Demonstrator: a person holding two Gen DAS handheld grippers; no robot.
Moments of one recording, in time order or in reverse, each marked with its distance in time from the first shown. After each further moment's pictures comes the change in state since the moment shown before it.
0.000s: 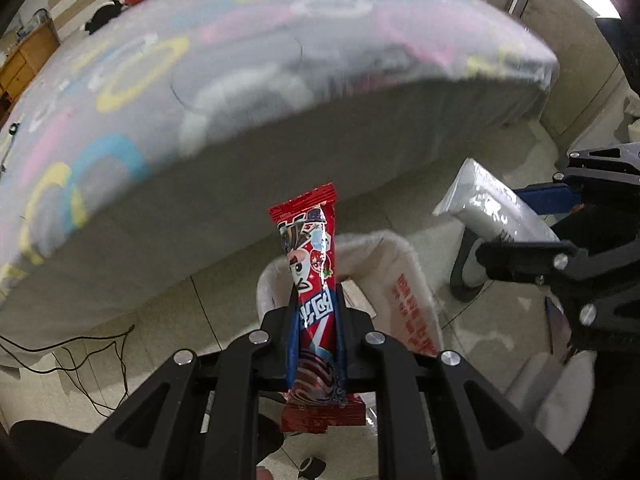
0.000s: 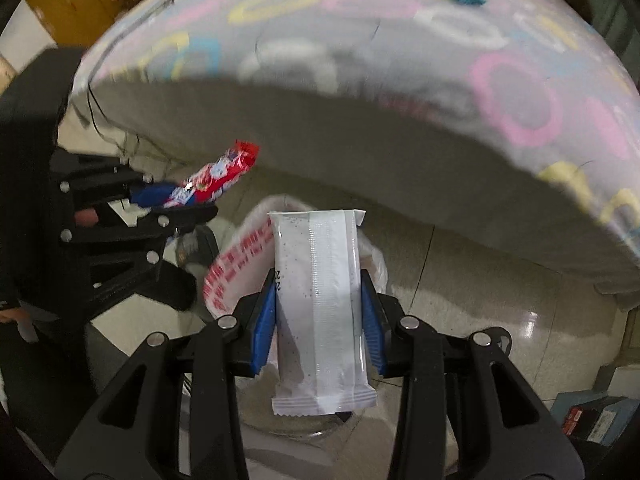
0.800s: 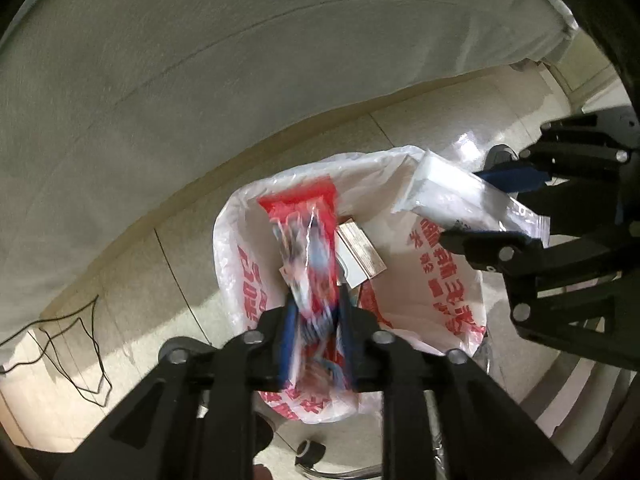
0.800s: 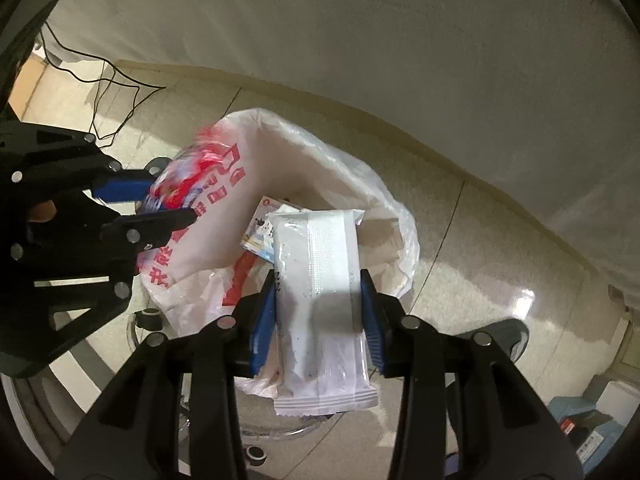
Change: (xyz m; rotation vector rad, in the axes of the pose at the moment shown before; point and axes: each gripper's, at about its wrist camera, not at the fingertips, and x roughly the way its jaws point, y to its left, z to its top) left arm 0.113 -0.008 -0.022 0.005 0.212 -0.036; right arm 0.137 -0.005 -0.001 -0.051 0.221 -0.005
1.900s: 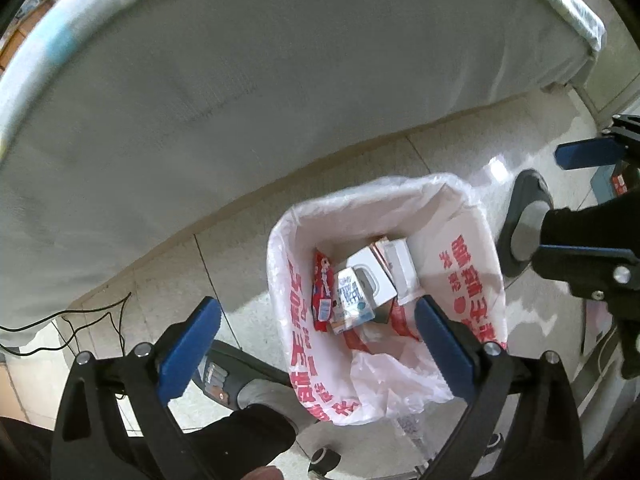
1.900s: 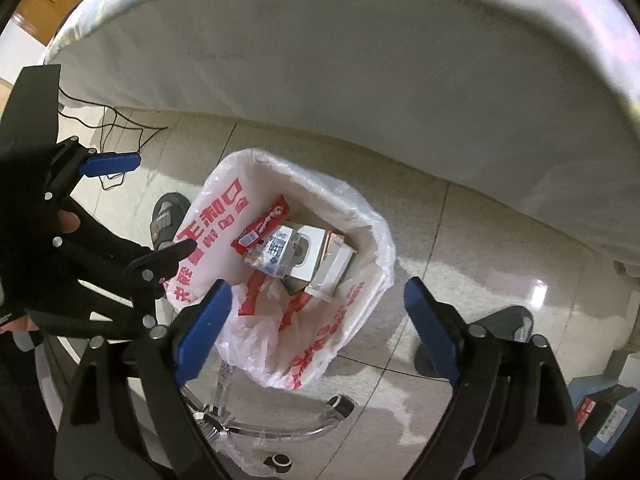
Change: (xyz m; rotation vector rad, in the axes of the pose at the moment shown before) left arm -0.030 0.020 -0.001 -0.053 -0.081 0.119; right arm -0.054 -0.020 -0.012 0.106 -0.101 0.025
